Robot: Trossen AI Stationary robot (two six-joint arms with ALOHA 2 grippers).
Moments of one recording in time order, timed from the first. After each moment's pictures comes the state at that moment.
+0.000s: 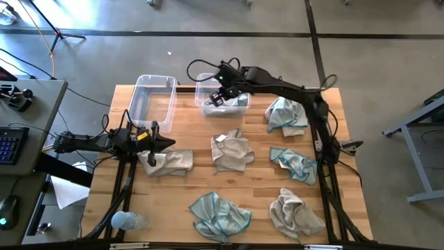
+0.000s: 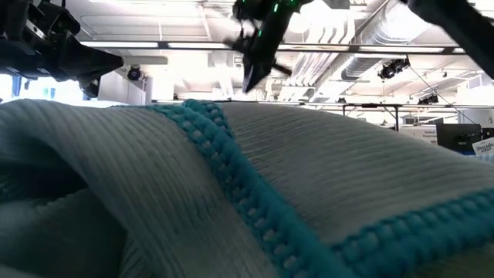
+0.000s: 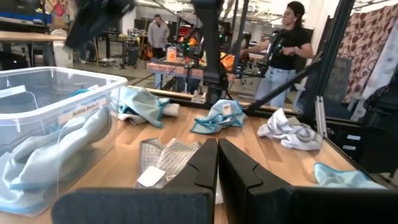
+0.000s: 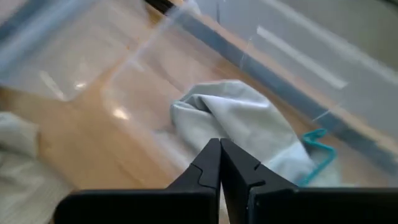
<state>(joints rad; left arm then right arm) -0.08 0.03 0.01 0.04 -0.18 -0.11 -0.35 2.09 2.18 -1.06 0.20 0.45</state>
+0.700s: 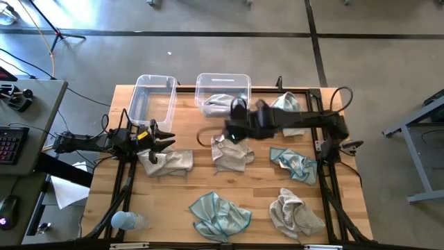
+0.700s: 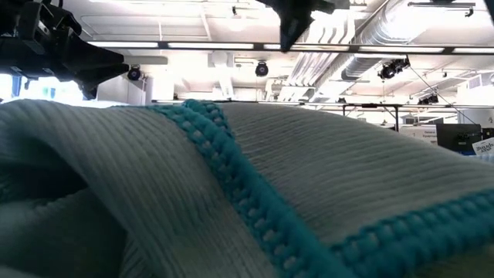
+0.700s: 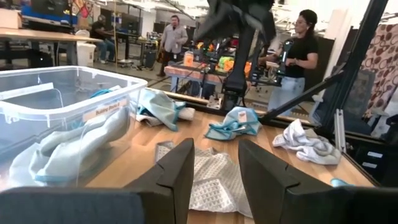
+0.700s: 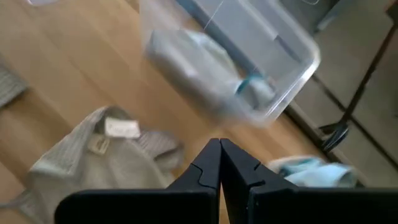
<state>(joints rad) -0.08 0.03 0.01 0.05 -0.26 -0.15 0.08 1.86 1.92 -1.34 0.69 0.68</state>
